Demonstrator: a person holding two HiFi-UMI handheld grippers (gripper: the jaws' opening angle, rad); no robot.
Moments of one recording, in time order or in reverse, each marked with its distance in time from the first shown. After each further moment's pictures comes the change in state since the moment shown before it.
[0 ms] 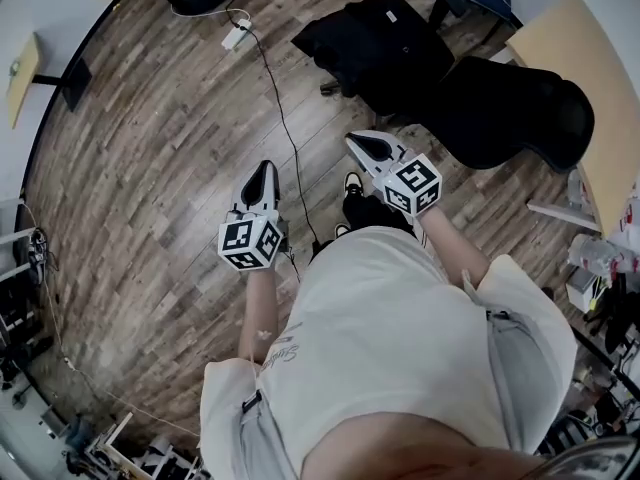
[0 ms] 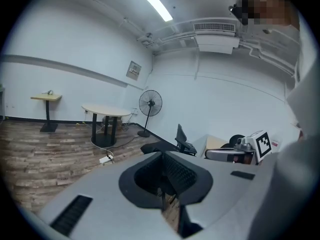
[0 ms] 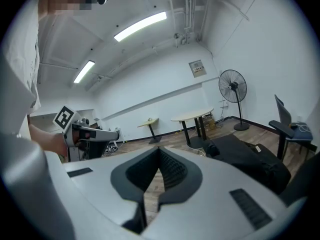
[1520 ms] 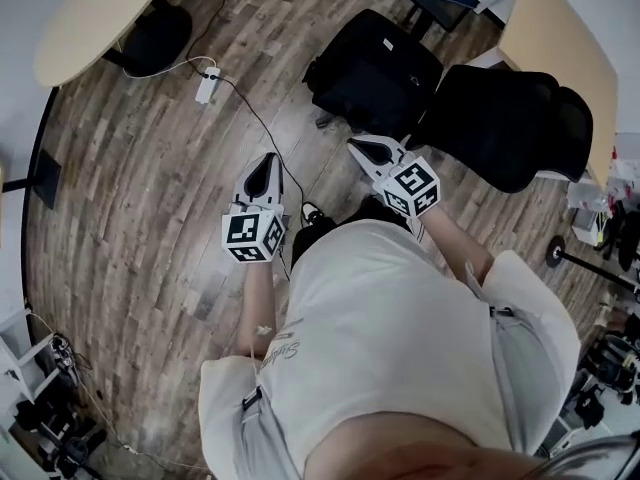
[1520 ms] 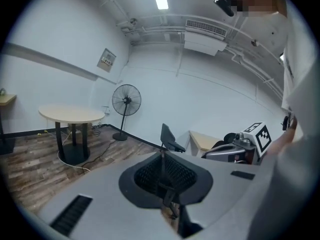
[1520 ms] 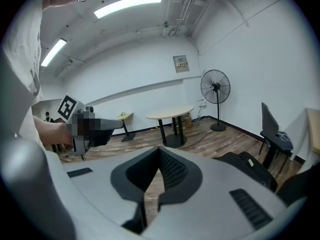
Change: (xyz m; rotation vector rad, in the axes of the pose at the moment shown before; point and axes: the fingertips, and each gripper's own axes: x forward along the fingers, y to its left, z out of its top) left arm 0.204 0.164 0.127 0.139 0.068 -0.360; right arm 0.206 -0.089 0.068 0.004 0.088 -0.307
